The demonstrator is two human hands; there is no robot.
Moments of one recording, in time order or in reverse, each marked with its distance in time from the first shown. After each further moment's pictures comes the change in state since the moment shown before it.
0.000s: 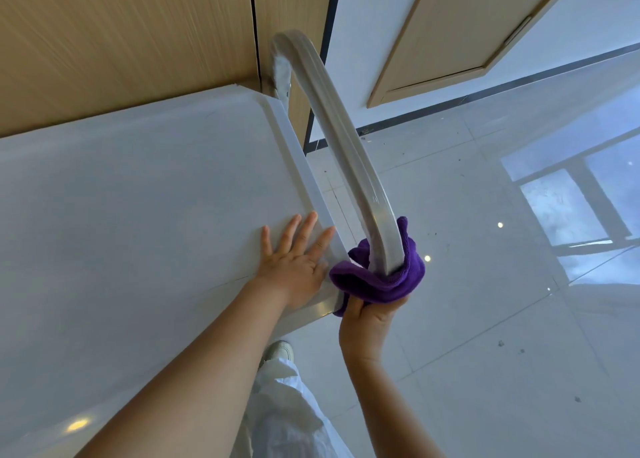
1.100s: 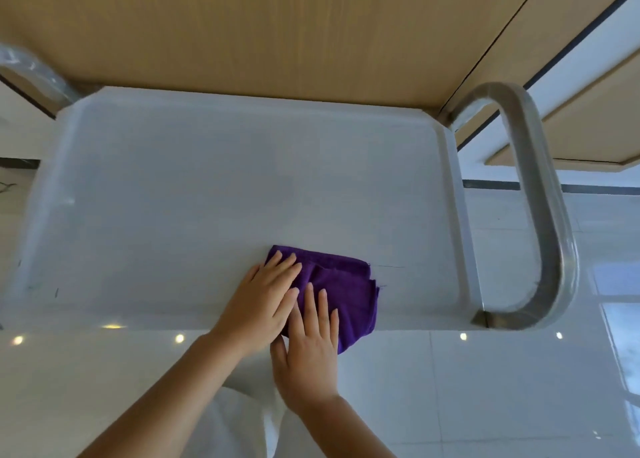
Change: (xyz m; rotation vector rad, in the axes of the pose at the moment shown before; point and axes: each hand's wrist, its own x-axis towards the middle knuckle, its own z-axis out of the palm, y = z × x) left_hand -0.184 -0.153 0.072 -0.459 0.486 -0.162; right_hand -0.196 0.000 0.083 -0.873 -0.862 -0.627
